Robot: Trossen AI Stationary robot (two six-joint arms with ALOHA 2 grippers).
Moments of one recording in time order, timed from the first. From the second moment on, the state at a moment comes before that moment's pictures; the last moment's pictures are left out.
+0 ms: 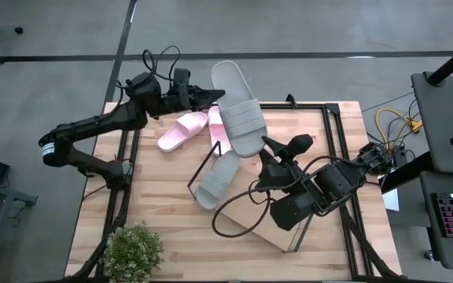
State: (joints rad) left arm 0.37 1.26 1.31 0.23 0.23 -1.10; right arm 0.55 1.81 2.19 -1.30 1.44 0.03
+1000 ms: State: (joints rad) left arm 0.46 1.25 1.30 0.23 0.28 -1.12; right arm 0.50 1.77 2.19 -1.16 1.48 -0.08
